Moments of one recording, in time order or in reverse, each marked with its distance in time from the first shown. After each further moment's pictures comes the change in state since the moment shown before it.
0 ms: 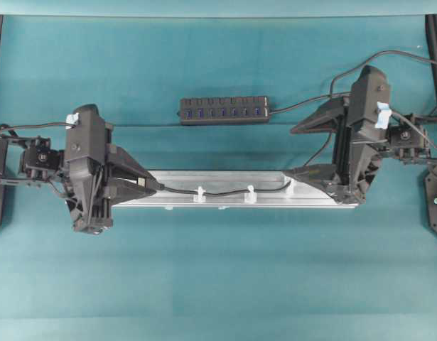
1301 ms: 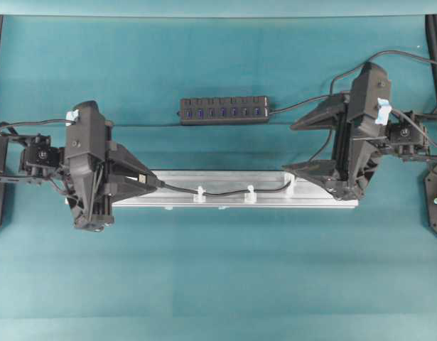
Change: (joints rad) left arm 0.009 -0.002 -0.003 -0.002 -0.002 -0.002; right arm -0.020 -0.003 0.006 0.002 -0.025 0.000
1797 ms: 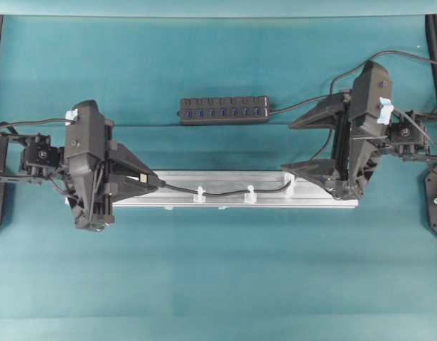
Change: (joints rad) left arm -0.002 0.002 -0.002 0.002 -0.011 0.000; right arm 0.002 -0.002 0.000 -0.002 -0.017 0.000
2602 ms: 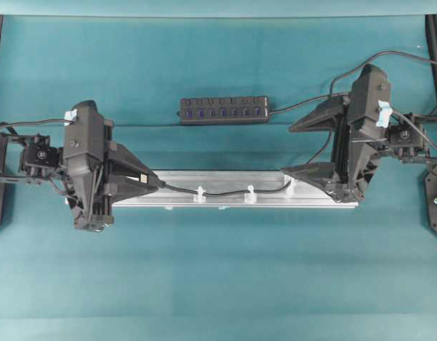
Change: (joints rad) left arm -0.005 -0.011 0.000 -0.002 -0.003 0.000; right arm 0.011 0.003 0.000 0.002 0.005 0.000
